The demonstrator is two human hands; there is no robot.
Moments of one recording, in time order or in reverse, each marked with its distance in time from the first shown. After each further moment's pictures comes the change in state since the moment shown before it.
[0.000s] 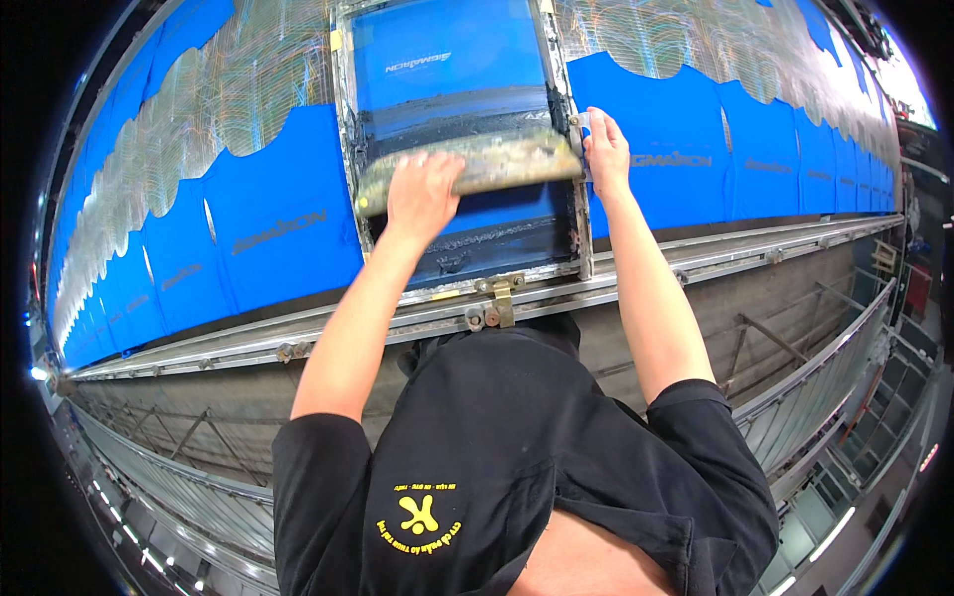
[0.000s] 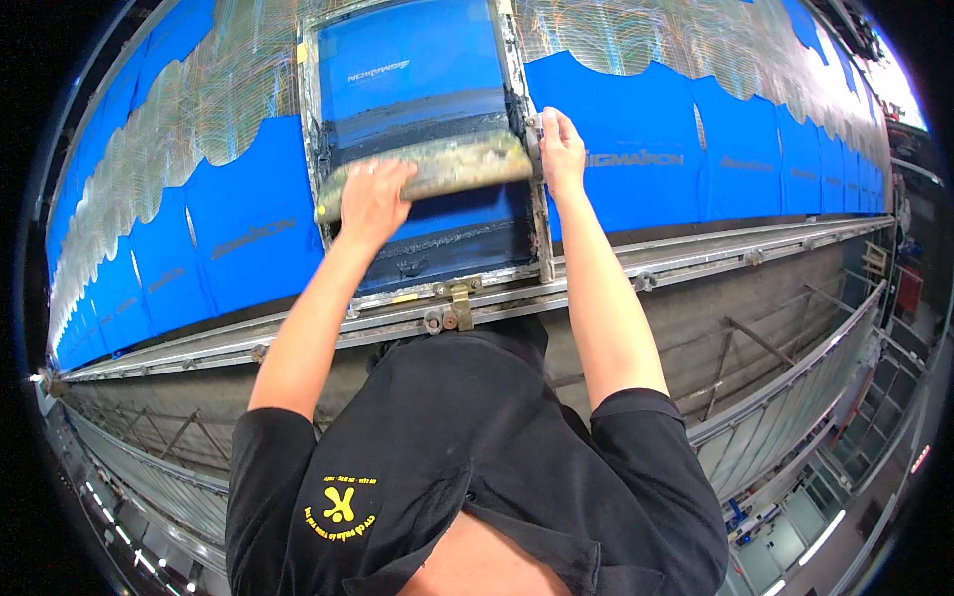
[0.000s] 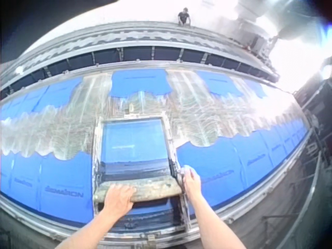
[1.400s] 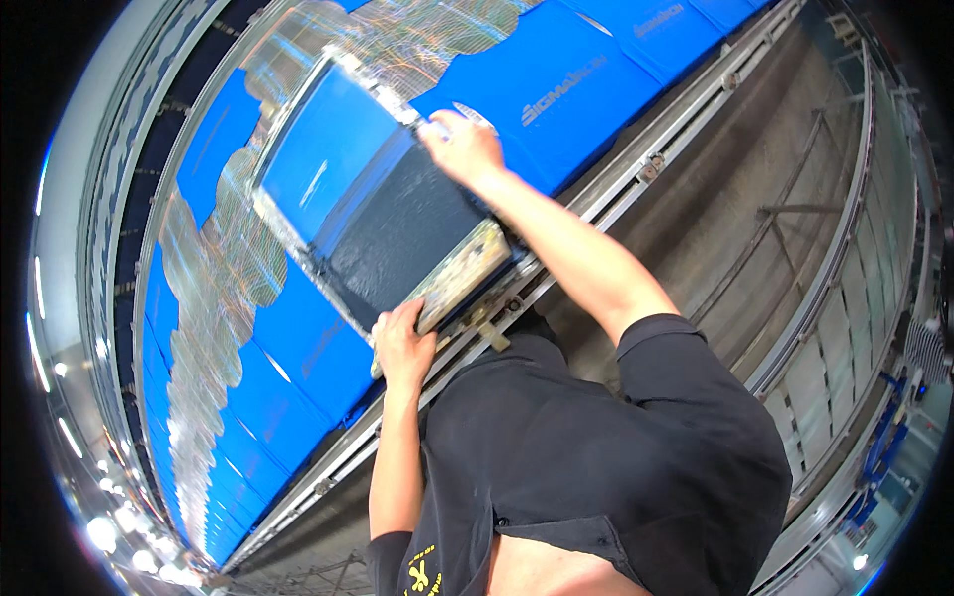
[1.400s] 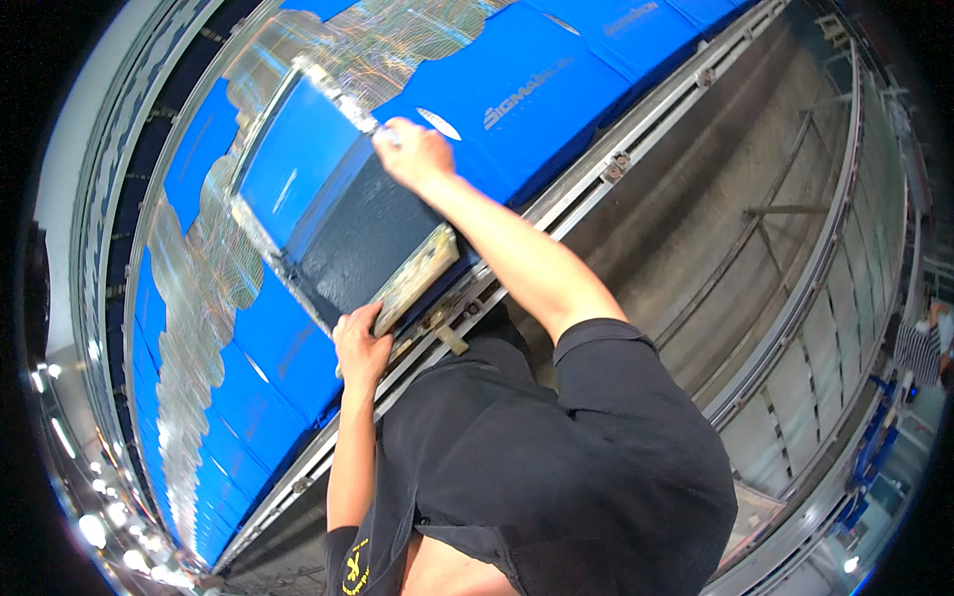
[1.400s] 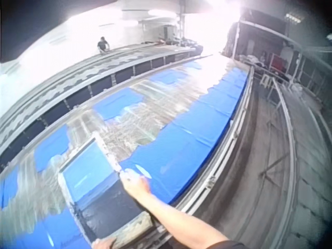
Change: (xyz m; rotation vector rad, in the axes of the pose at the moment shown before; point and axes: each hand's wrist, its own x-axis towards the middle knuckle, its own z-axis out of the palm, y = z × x) left_hand 0.059 0.291 0.037 -0.136 -0.238 -0.096; right_hand 0.071 -0.111 -0.240 -0.450 0.229 -0.283
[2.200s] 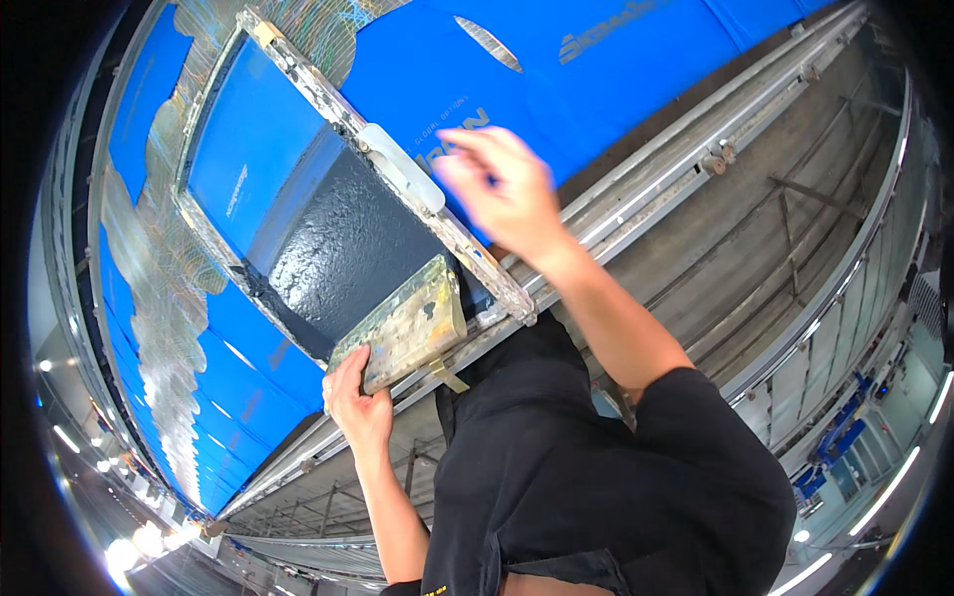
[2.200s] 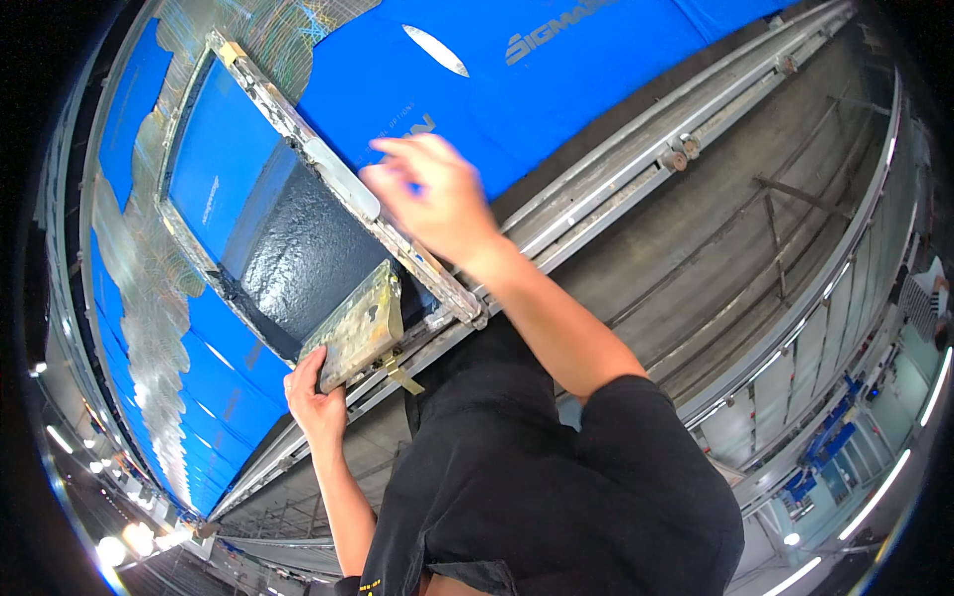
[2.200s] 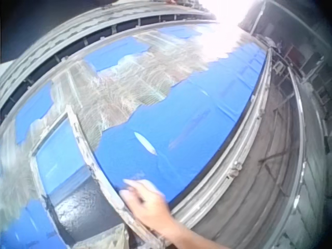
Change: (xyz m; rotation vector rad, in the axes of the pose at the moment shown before) left_hand -0.029 -0.042 -0.028 0.029 -0.065 -0.345; right_hand -0.077 0.043 0.008 0.306 0.011 -0.123
